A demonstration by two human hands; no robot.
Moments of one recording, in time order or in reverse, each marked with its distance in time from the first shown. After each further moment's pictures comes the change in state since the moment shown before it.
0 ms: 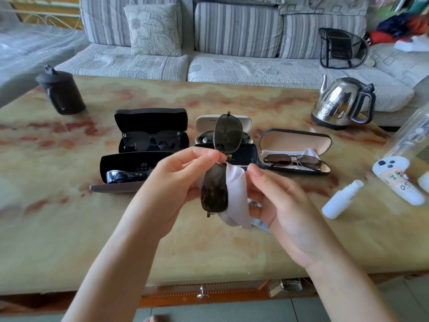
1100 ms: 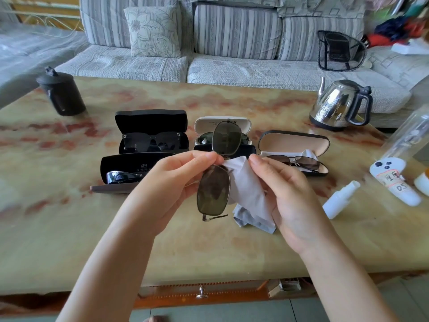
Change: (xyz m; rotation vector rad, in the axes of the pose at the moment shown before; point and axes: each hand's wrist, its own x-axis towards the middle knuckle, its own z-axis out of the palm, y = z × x) left_hand 0.000 0.005 -0.004 -0.069 -0.050 -0.055; right_hand 0.008 -0.008 0.005 -0.024 0.168 -0.066
